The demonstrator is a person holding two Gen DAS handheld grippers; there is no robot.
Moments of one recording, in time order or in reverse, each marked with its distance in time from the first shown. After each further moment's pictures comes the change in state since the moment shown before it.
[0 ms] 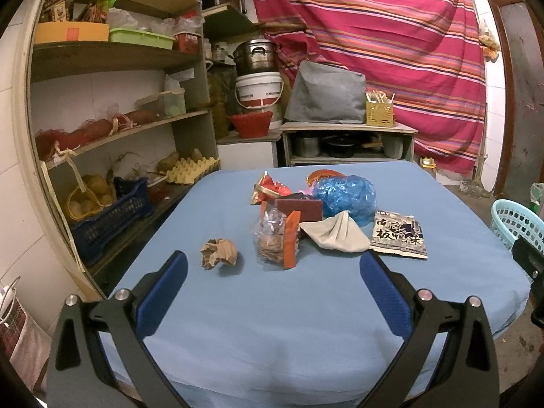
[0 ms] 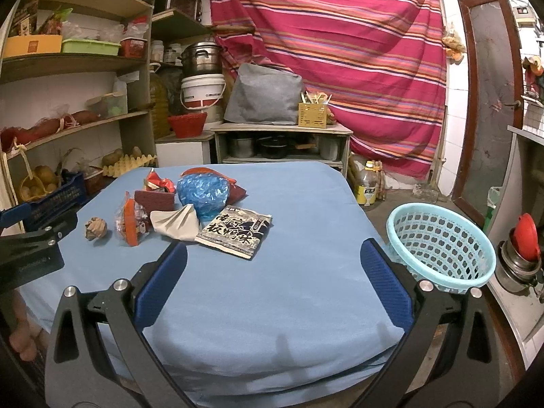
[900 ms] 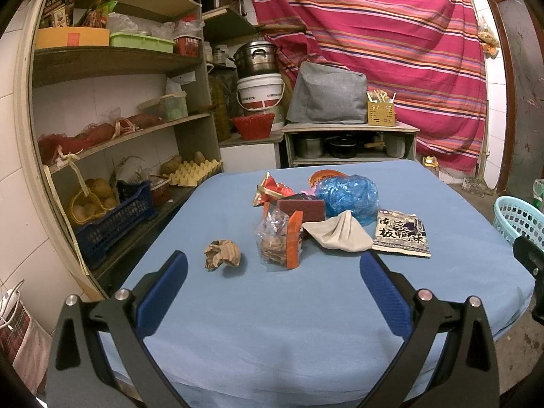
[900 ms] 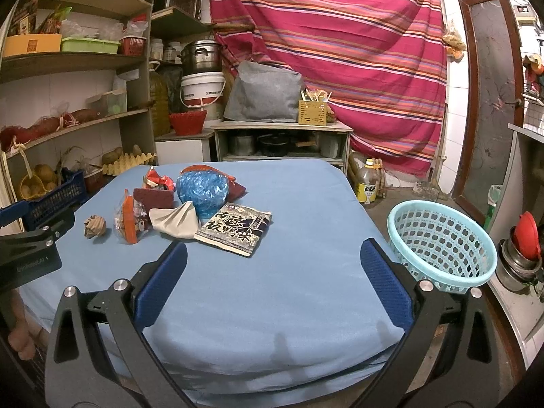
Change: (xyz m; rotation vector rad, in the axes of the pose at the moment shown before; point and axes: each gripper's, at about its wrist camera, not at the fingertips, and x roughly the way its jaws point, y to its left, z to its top) left arm -0.002 0.002 0.000 0.007 -0.003 0.007; right arm 0.003 -0.001 -0.002 0.001 0.007 0.001
